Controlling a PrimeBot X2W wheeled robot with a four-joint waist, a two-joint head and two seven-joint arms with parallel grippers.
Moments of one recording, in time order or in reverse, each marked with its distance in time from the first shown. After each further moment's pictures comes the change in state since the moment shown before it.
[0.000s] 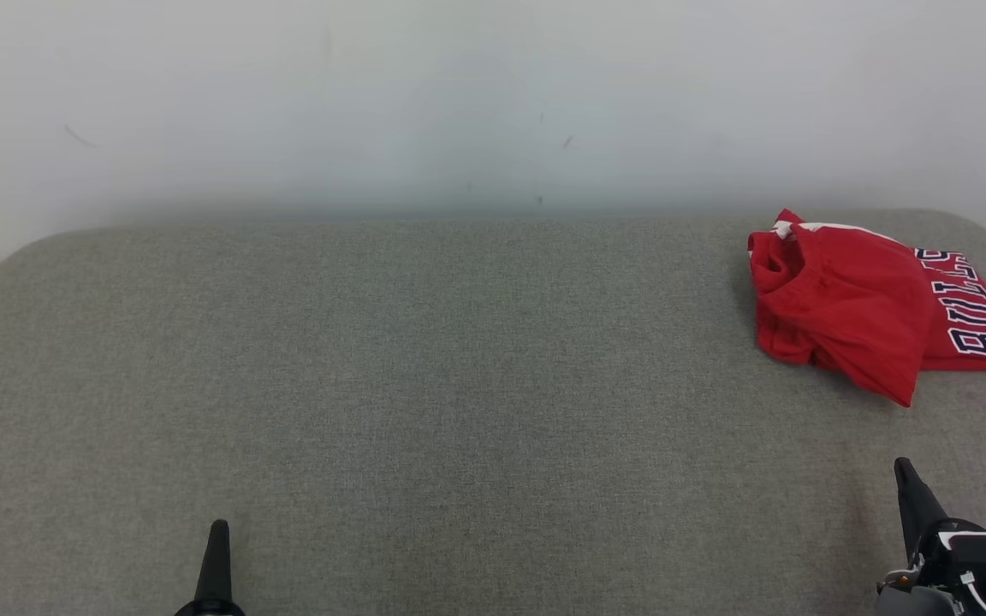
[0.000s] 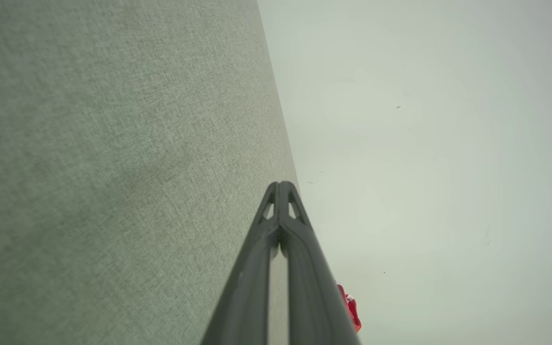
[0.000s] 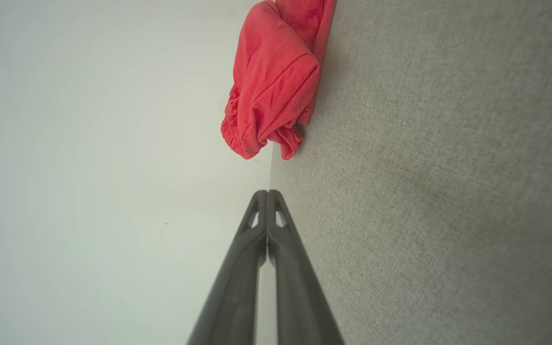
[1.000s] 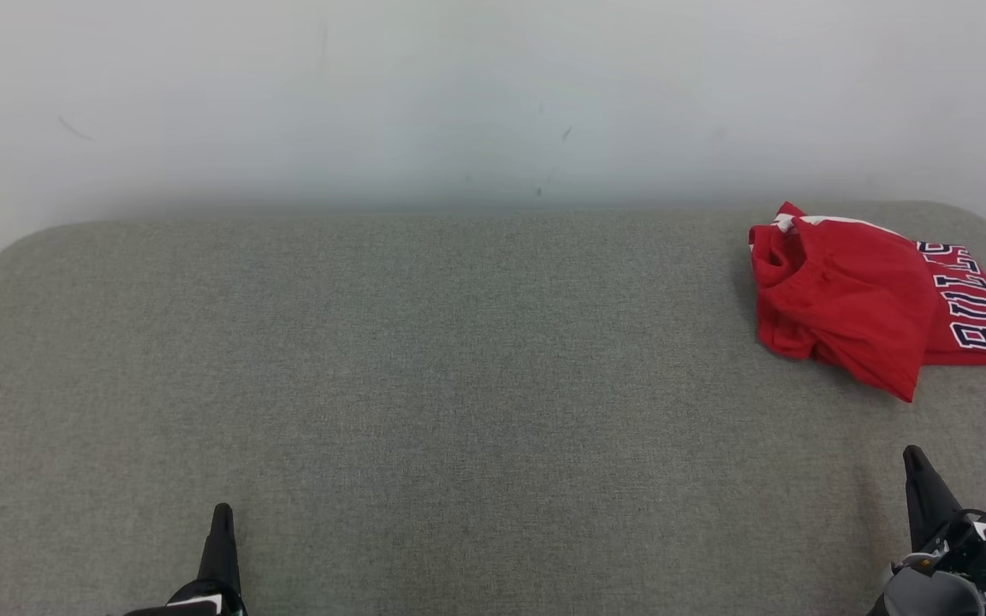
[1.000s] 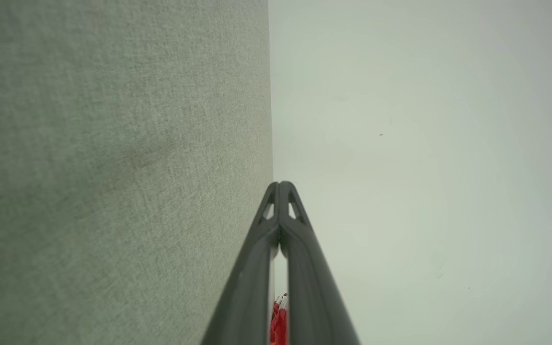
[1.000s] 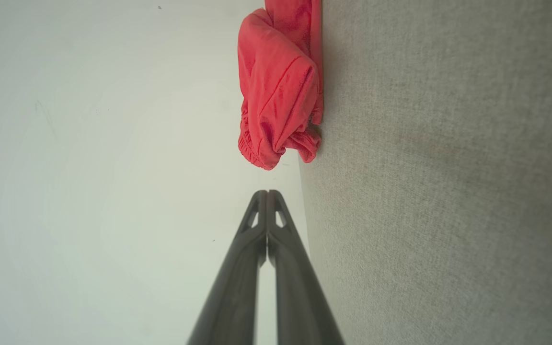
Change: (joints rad) left arm -0.059 -0.030 0.013 0.062 -0.194 -0.060 0.018; right arm -0.054 0.008 -0.075 0.055 0.206 0.000 0.073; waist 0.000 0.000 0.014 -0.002
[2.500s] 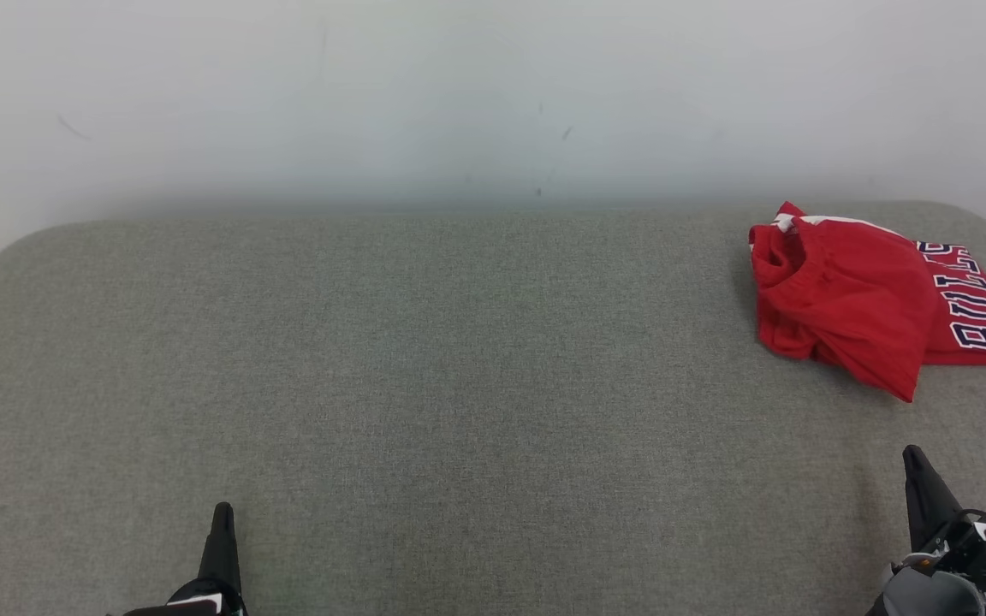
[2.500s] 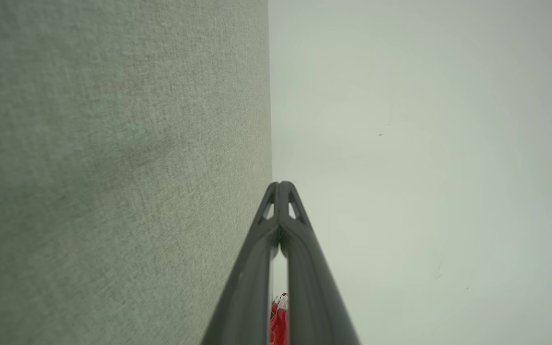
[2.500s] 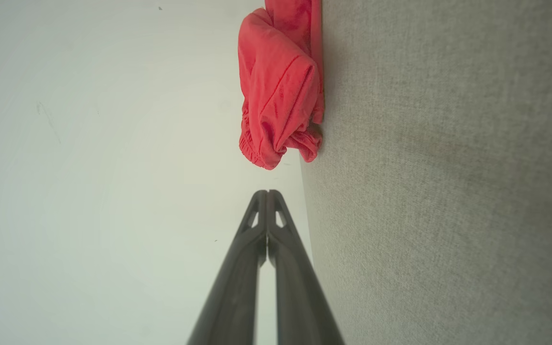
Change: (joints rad) left arm -0.003 -0.001 0.001 0.002 -0.009 0.000 0.003; right arm -0.004 0.006 -0.013 0.002 0.005 0.000 0.009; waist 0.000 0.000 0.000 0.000
